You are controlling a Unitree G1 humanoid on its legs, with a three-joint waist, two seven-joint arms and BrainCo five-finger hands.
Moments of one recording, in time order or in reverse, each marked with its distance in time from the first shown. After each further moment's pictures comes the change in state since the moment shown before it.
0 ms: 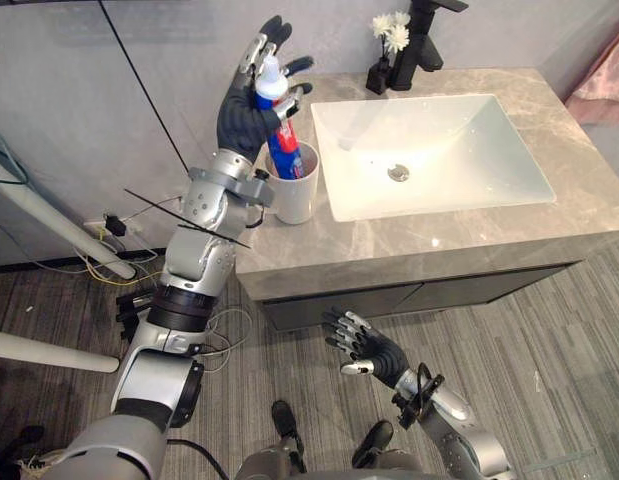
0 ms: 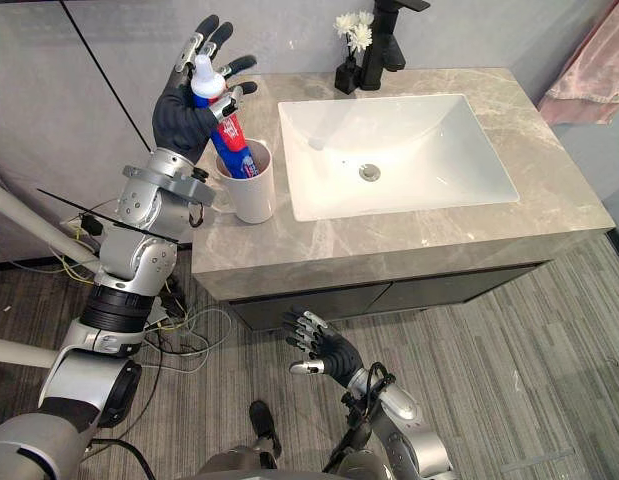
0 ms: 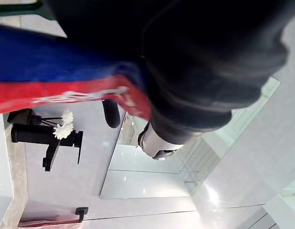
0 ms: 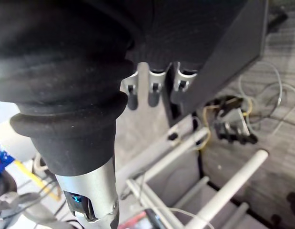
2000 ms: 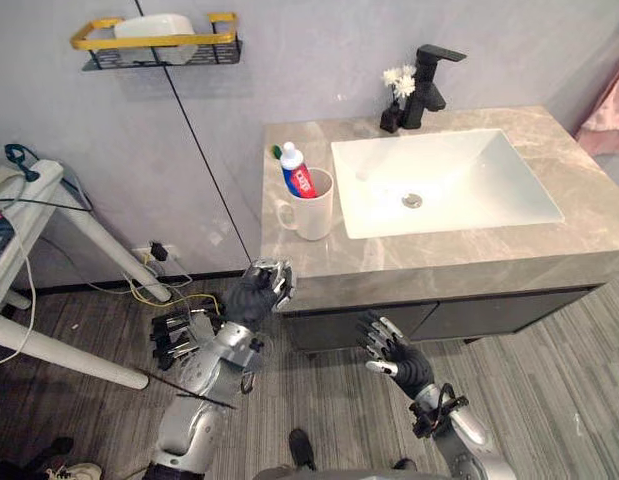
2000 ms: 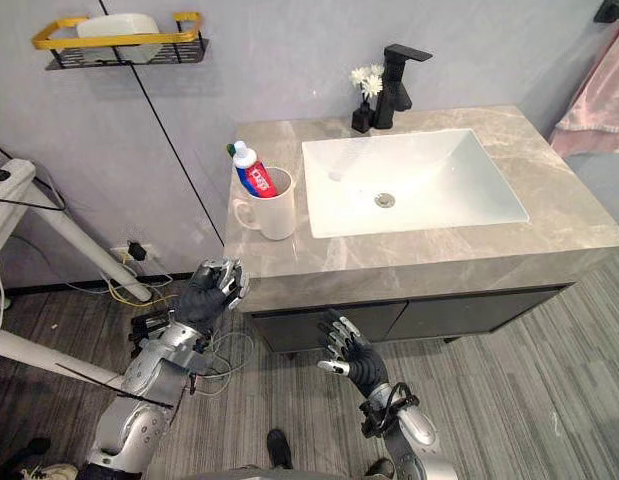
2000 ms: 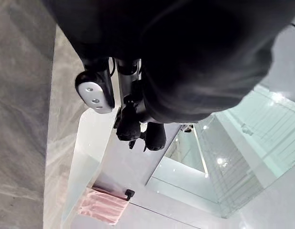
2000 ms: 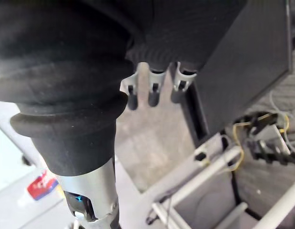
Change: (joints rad) left arm 0.854 -0.121 -0.034 -0.367 -0.042 0.056 -0.171; right arm 0.124 0.099 -0.157 0.011 -0.034 -0.044 -0.051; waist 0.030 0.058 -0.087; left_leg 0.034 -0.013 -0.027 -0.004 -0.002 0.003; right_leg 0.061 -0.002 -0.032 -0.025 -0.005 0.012
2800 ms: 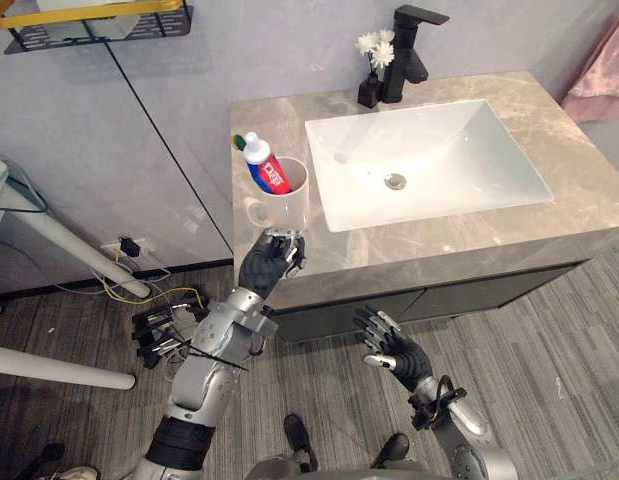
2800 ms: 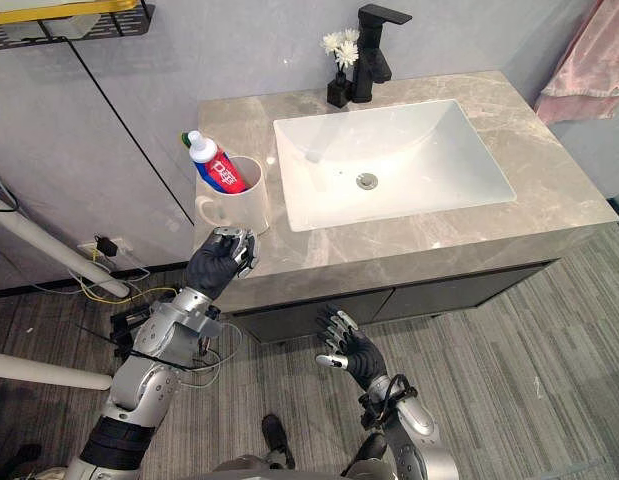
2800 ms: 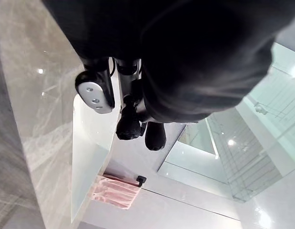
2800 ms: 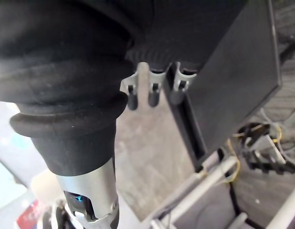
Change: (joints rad) left arm -0.199 0.003 -0.005 0.114 0.042 0.004 0.006; right arm -0.036 -0.020 0.001 -0.001 0.000 0.017 0.000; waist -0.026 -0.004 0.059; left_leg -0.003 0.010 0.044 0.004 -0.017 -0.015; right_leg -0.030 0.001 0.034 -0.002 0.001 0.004
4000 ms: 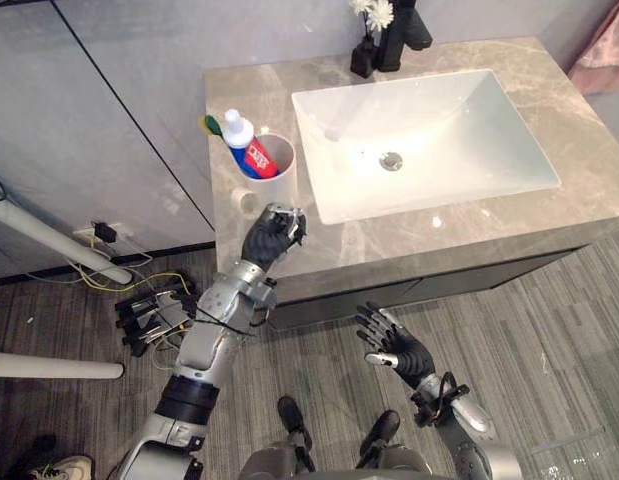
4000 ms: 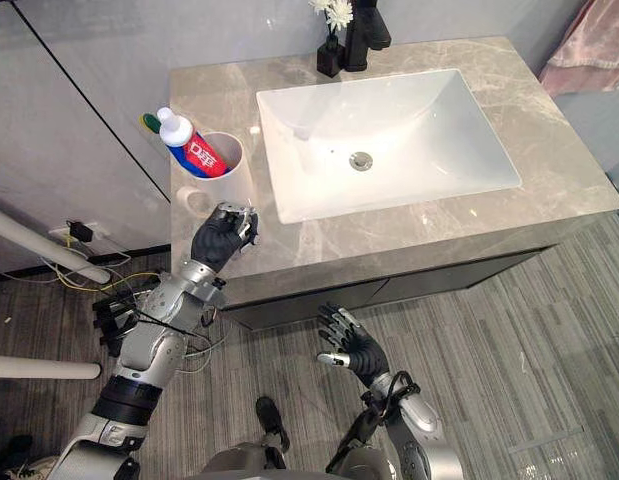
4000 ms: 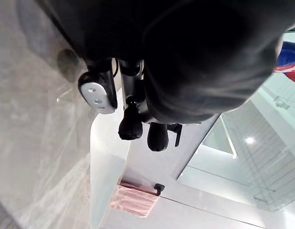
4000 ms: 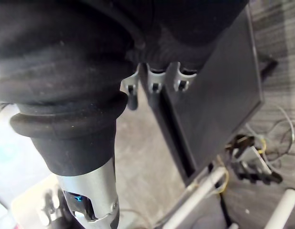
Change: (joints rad) left arm -0.199 0.027 0.024 0.183 0.066 -0.030 0.014; right arm -0.002 -0.022 -0.004 -0.012 0.000 0.001 0.000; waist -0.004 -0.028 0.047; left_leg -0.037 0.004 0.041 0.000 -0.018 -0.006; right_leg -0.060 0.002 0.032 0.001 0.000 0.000
